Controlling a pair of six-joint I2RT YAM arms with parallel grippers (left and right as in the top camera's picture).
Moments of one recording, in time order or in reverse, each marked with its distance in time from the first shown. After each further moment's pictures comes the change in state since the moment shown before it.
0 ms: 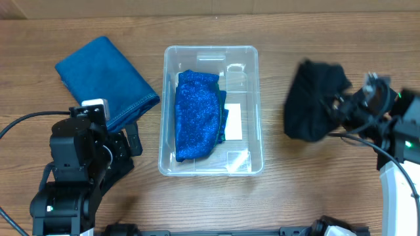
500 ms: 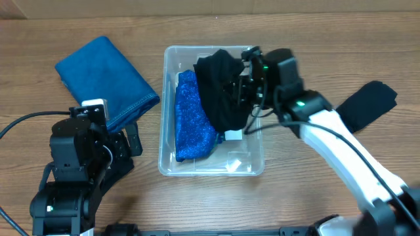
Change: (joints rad) left arm 0.000 0.000 0.000 -0.002 0.000 0.000; right arm 0.742 0.433 0.210 0.250 0.482 0.043
